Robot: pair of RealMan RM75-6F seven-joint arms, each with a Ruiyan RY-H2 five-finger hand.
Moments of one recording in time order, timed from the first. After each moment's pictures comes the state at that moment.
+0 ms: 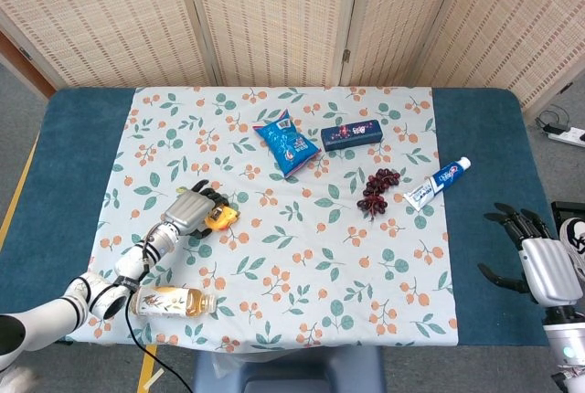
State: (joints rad) left arm -0.87 -1.60 -0.06 -0.98 1.46 0.71 -0.14; right arm 0.12 -1.00 0.07 -1.76 -1.49 1.42 0.16
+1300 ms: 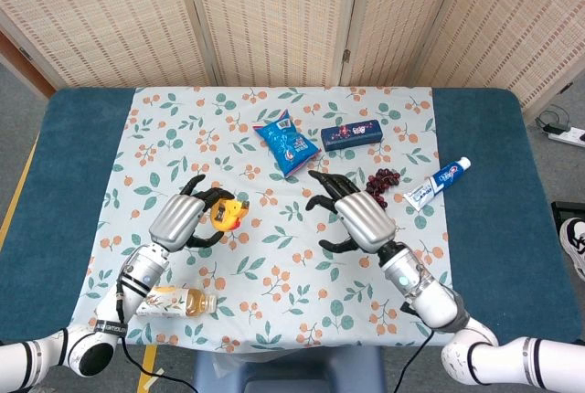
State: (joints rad) left arm -0.70 -1.35 -0.19 -1.72 1.24 1.05 0.13; right arm 0.66 -1.32 0.29 -1.88 -1.23 0.96 -0.17
